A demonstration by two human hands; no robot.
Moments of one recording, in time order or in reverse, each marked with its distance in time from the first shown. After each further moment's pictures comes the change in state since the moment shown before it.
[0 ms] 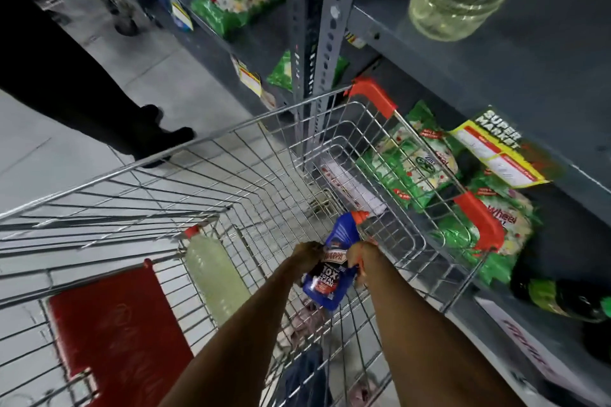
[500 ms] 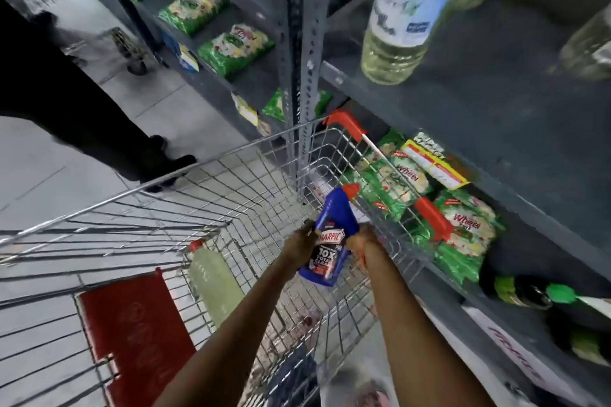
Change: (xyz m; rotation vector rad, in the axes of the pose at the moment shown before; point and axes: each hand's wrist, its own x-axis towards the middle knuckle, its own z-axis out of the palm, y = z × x) left_hand -0.104 0.053 -0.018 -0.199 0.100 0.341; right_hand -0.079 -0.003 -0.037 0.175 0.115 -0.326
